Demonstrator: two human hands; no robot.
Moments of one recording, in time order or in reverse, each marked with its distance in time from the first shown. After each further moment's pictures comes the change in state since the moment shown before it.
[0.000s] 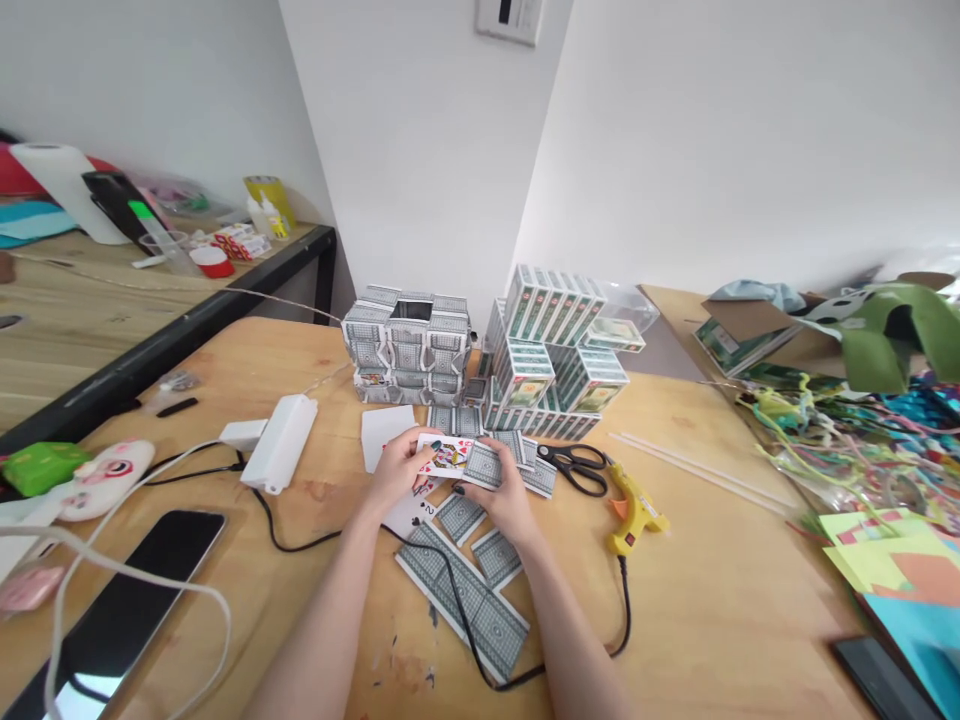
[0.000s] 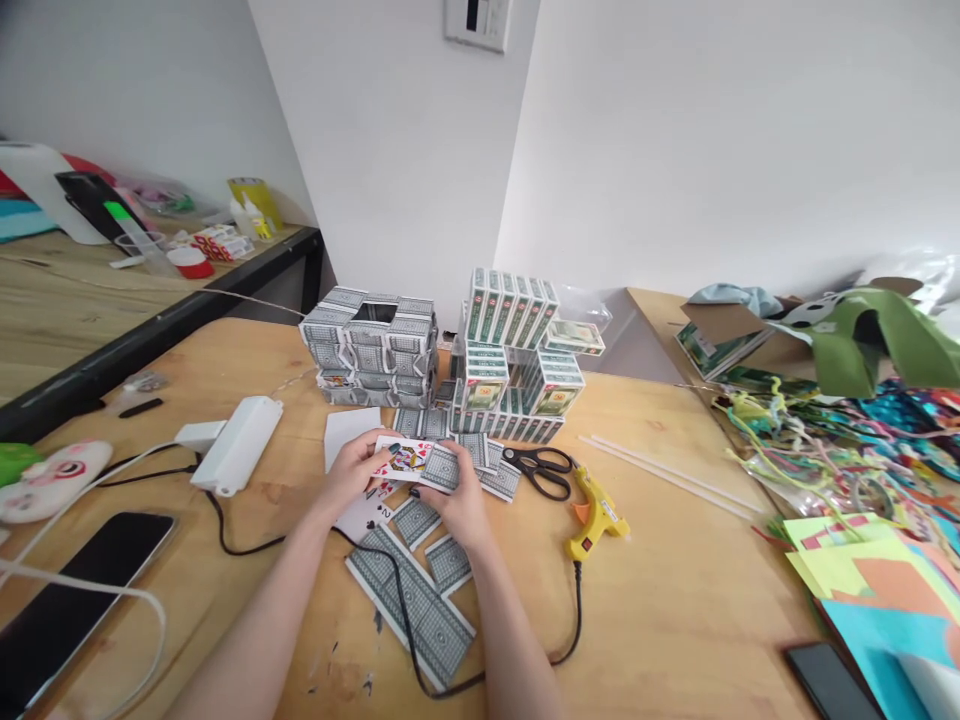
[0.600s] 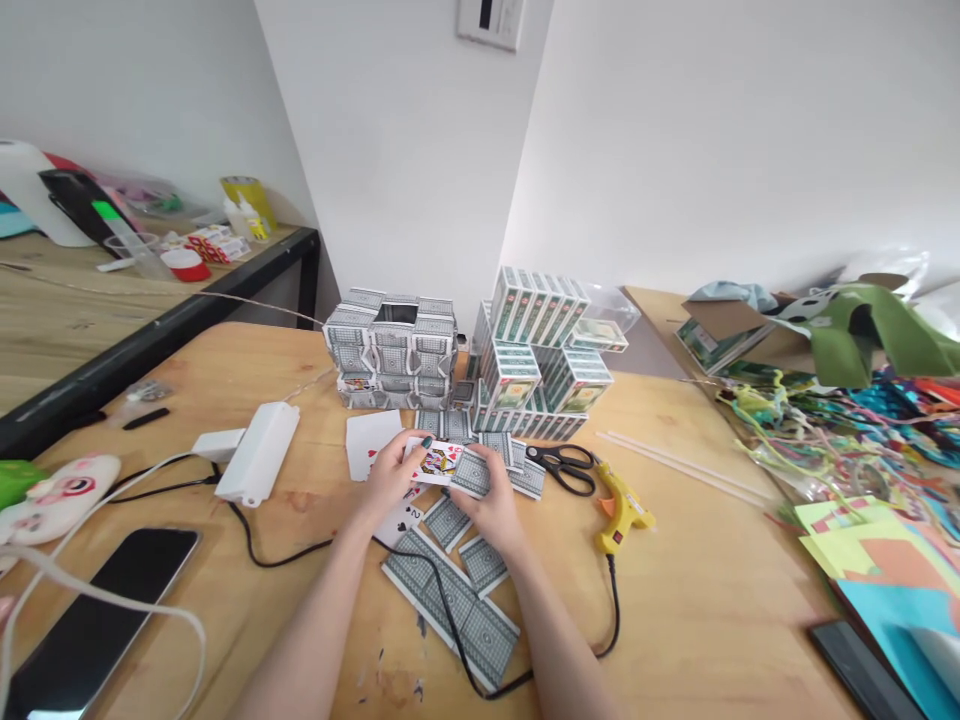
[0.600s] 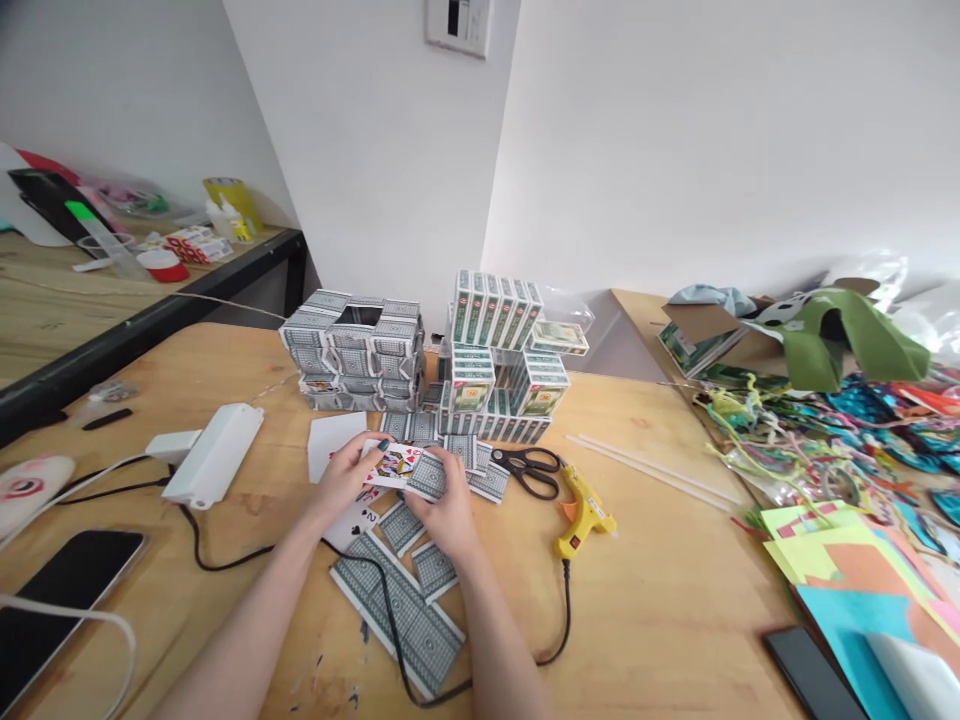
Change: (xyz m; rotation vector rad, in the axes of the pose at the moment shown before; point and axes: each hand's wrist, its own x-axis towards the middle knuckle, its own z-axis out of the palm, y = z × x) left_hand 0.001 -0.001 0.007 0.052 0.069 0.021; right_hand -0.004 -0.004 0.001 -0.274 0.063 -0.165
